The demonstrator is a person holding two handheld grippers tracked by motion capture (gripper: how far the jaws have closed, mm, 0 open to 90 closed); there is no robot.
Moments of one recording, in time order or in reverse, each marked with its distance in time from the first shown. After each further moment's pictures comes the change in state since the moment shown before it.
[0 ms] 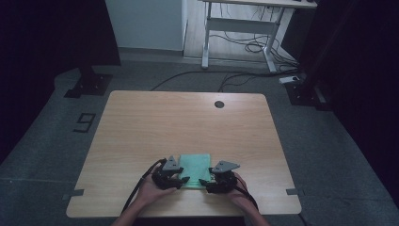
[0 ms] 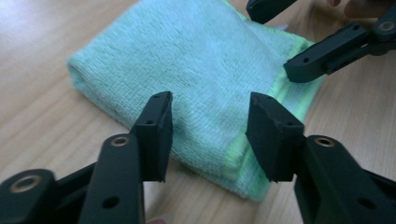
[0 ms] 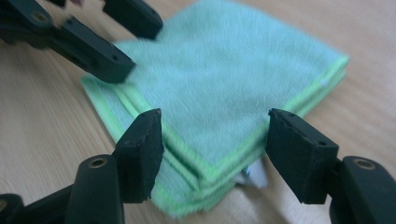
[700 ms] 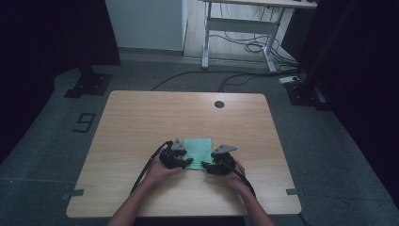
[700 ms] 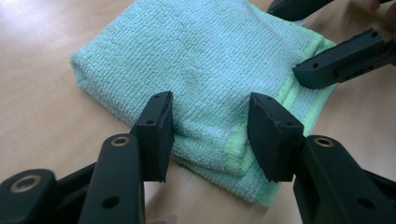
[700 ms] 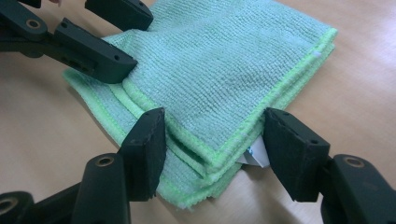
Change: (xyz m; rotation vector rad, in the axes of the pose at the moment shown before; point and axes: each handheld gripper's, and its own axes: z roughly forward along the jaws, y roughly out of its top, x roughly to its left) left arm 0.059 0.043 0.042 0.012 0.062 0.005; right arm -0.050 0.027 0.031 0.030 -0.114 0.087
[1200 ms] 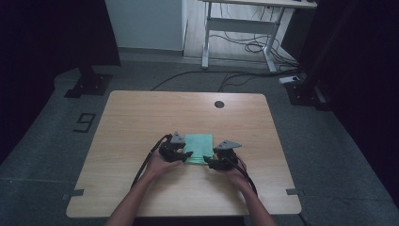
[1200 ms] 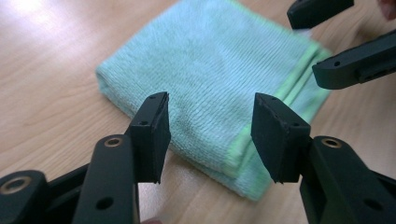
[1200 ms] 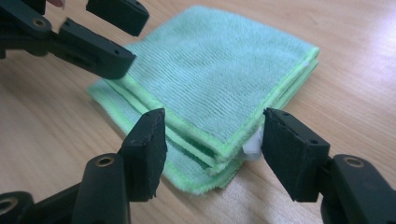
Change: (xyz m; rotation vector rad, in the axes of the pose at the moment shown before) left arm 0.005 0.013 -0.017 -0.049 0.033 -0.015; right arm -0.008 0.008 -0.011 -0.075 -0.012 0.023
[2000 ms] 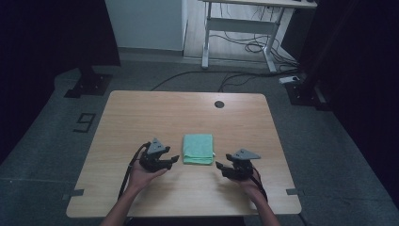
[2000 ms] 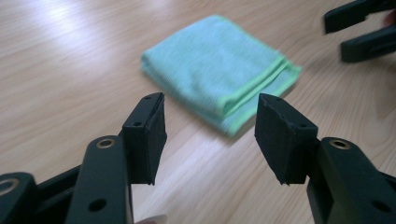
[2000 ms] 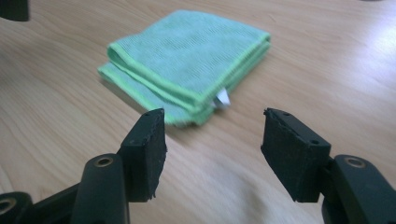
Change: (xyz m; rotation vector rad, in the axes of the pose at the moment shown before) left arm -0.012 -0.039 -0.071 -0.108 0.084 -0.086; right arm -0.009 -0.032 -0.053 -0.077 -0.030 0.036
